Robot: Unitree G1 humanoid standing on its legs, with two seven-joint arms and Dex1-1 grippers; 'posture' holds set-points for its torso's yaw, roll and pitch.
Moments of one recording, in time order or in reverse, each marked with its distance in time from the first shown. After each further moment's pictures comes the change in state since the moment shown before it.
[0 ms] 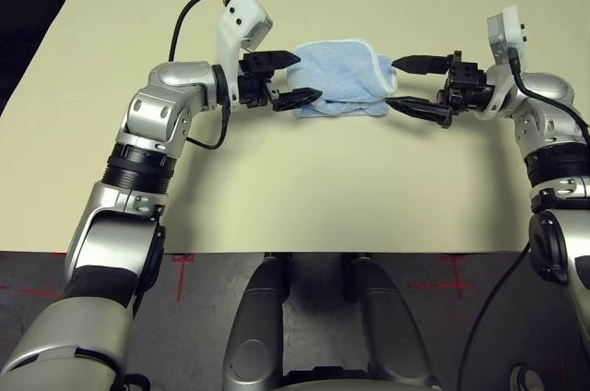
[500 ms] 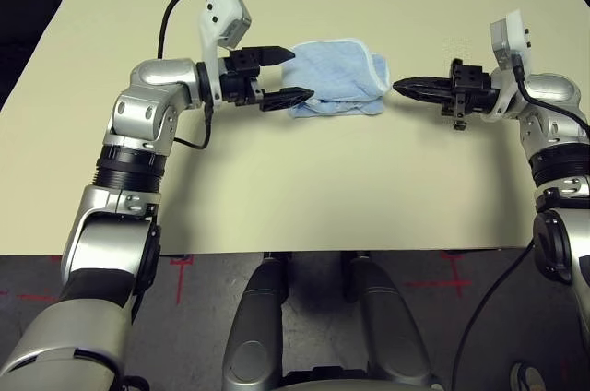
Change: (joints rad) left arm 0.030 0.013 0.073 0.000 0.001 -0.077 -0.101; right arm 0.000 -0.001 0.000 0.005 -0.010 -0.020 0.013
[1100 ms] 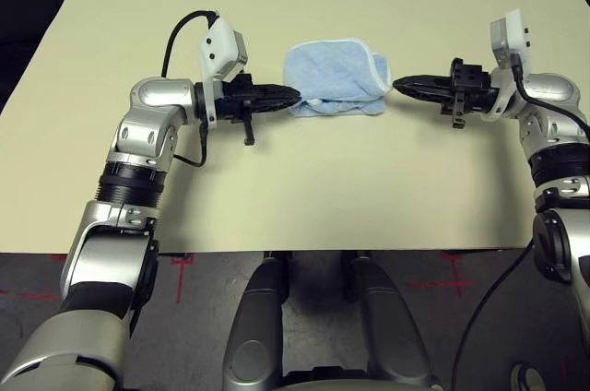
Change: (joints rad) left arm 0.029 -0.021 -0.003 0.106 0.048 -0.241 -0.099; right arm -0.008 0.010 -0.004 -0.001 0.002 0.005 -0.037
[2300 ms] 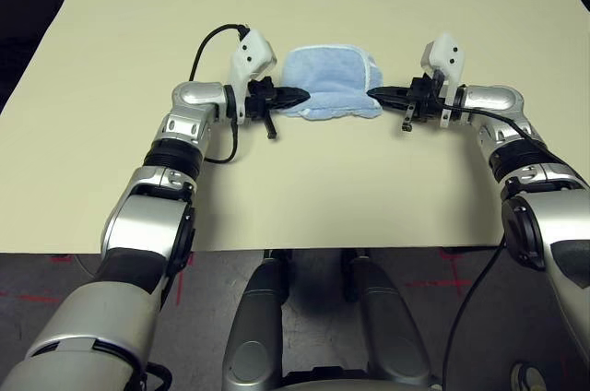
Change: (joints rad) left arm -0.199 -0.145 0.024 0.523 0.171 -0.194 0.084; right arm -0.121 0.116 0.018 0.314 -0.160 -0.129 -0.236
